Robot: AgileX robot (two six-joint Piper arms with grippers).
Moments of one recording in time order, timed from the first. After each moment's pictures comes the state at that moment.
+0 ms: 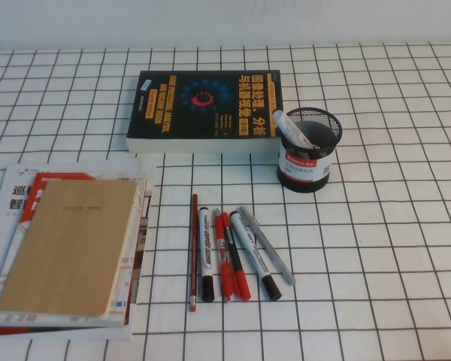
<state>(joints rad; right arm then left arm) 0.06 -0.01 0.02 0.10 0.35 -0.05 -0.02 -0.01 0.03 -0.02 0.38 0.15</state>
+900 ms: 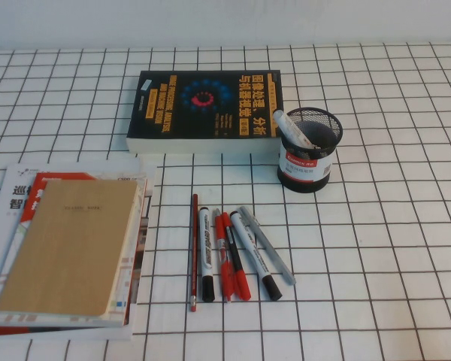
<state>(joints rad) 0.06 -0.01 0.03 0.74 0.10 -0.05 -0.02 -0.01 0.03 -0.02 0.38 0.15</state>
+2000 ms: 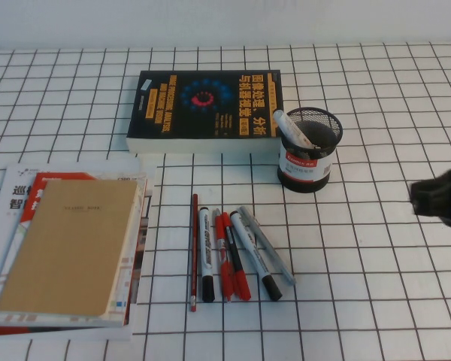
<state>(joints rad) 0.25 1.10 -0.76 0.48 0.52 -0.23 -0.02 -0.01 0.03 -0.02 0.38 0.15</state>
